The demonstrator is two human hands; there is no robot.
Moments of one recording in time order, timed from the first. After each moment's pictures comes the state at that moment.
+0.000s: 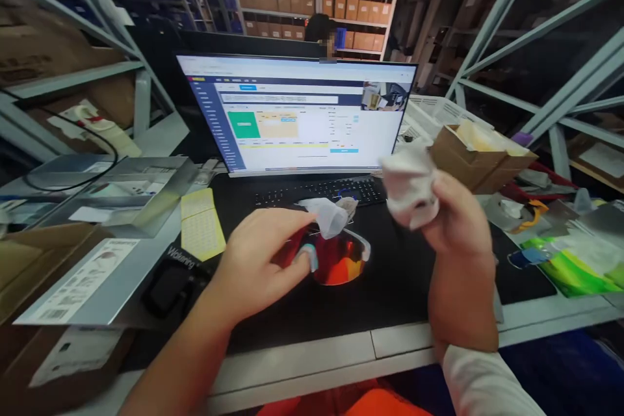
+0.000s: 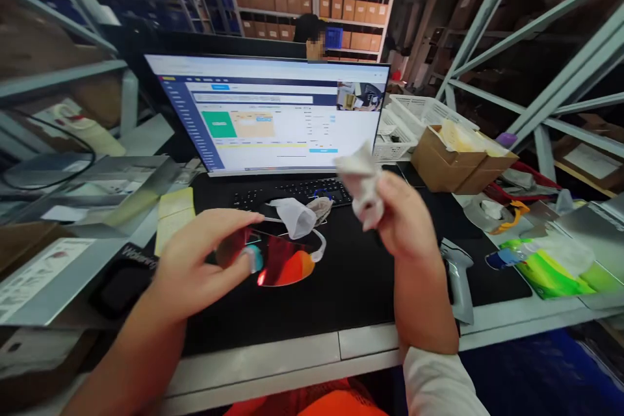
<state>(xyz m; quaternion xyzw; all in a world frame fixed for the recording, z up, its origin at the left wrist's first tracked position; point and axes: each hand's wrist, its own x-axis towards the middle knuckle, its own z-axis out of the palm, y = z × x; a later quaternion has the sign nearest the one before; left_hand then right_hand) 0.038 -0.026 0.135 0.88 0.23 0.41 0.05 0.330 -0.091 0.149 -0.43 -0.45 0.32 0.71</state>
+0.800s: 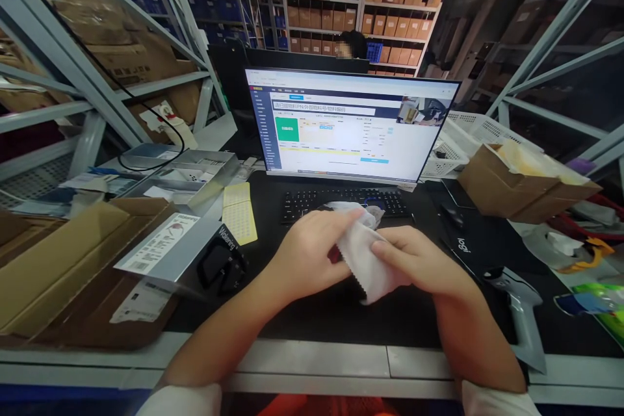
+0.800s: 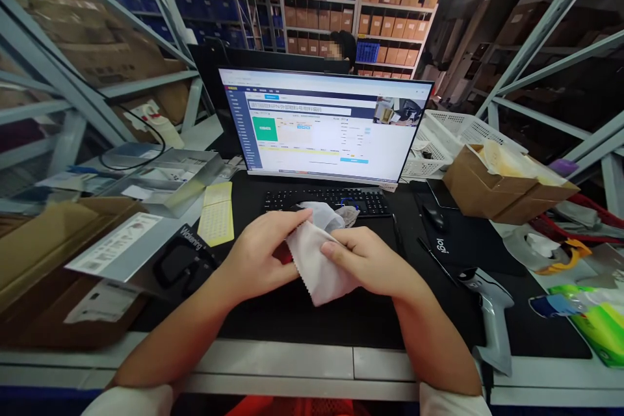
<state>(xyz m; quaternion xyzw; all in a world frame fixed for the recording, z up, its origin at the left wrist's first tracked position) 0.057 -0.026 0.119 0.88 0.18 0.44 0.06 0.280 -0.086 0.140 -0.47 -0.72 0.42 0.31</state>
